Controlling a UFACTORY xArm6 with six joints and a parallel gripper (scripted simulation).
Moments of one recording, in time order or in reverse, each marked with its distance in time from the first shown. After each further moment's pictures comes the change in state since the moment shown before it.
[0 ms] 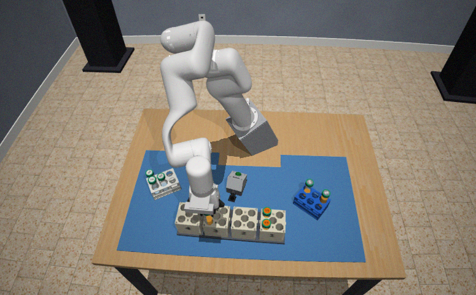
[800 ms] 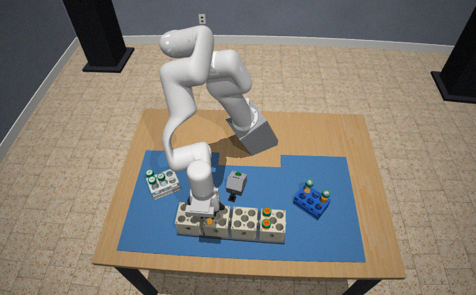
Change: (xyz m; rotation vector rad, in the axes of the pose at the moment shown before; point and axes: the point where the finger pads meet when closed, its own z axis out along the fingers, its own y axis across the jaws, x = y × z) arm 0.000 0.000 0.020 0.000 0.001 0.000
